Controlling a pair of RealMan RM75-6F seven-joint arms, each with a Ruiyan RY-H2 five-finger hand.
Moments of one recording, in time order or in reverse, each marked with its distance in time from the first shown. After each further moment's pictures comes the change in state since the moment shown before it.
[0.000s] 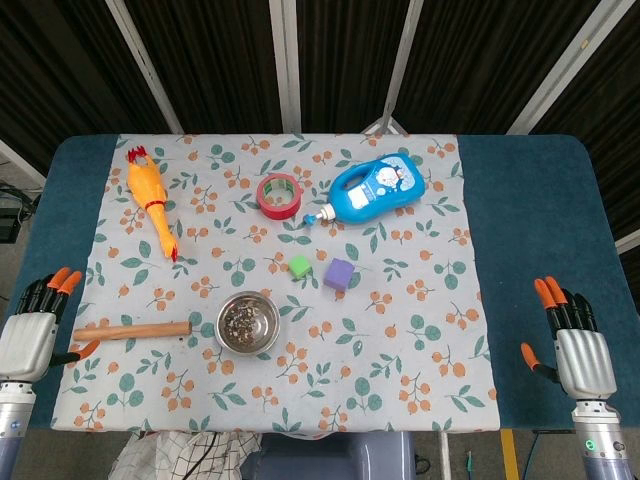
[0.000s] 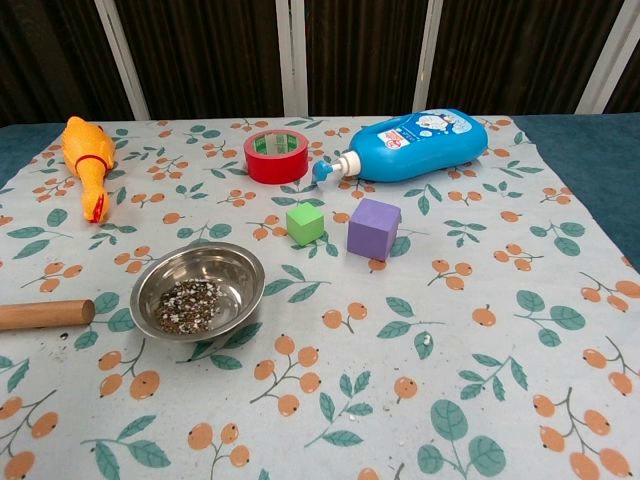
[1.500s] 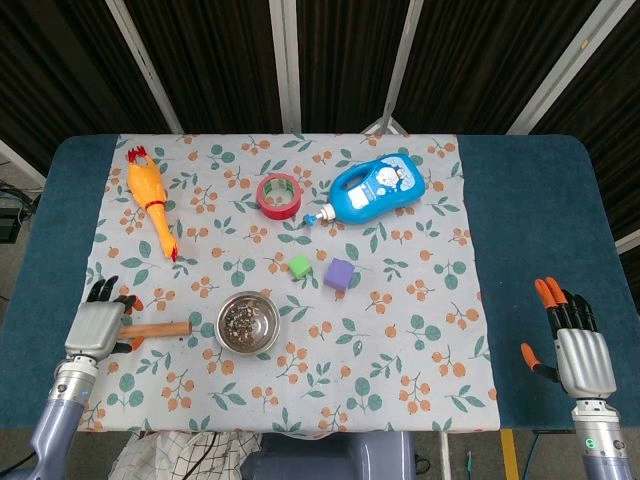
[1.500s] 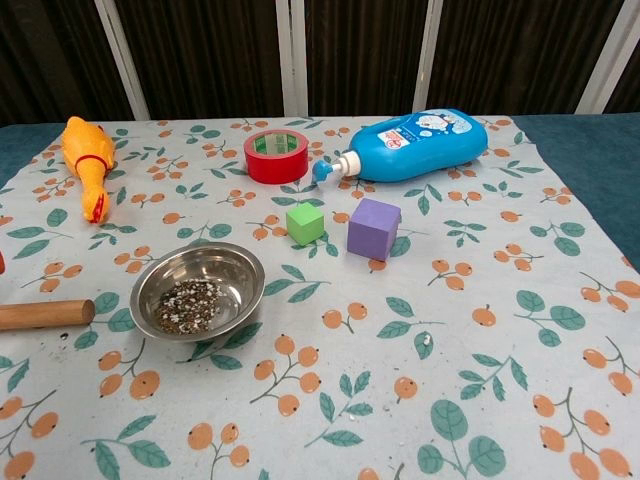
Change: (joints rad) left arm -0.173 -0.115 -0.044 -0.100 -0.291 -0.265 0.447; right arm 0.001 0.004 0.004 -0.007 0.018 -0.023 0.013
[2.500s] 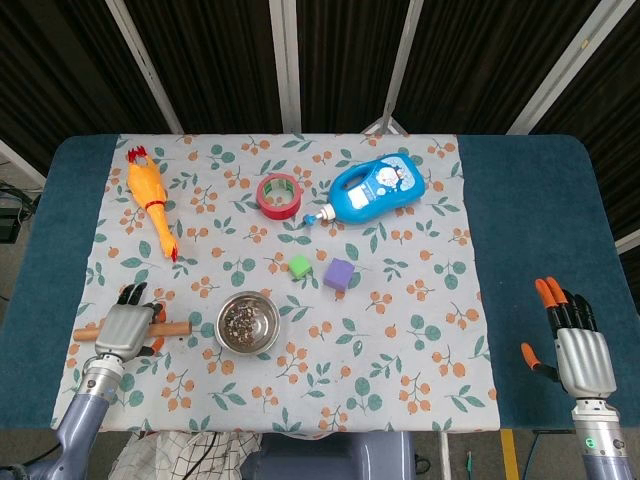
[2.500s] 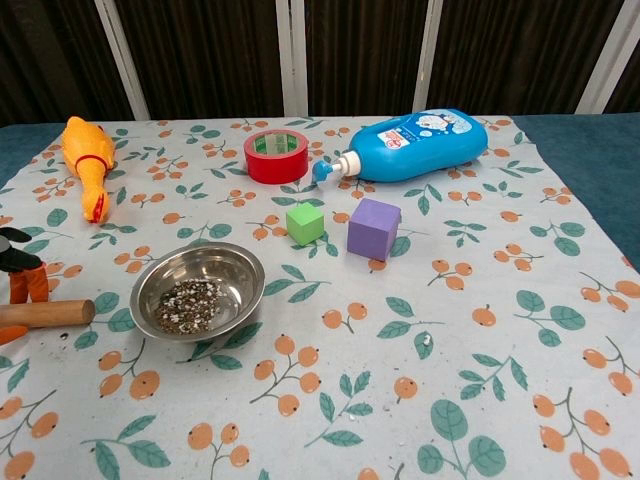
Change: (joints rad) left arm -0.076 -0.056 0.035 -0.003 -0.076 -0.047 0.102; right arm 0.000 -0.001 0.002 0.001 0.004 -0.003 -0.004
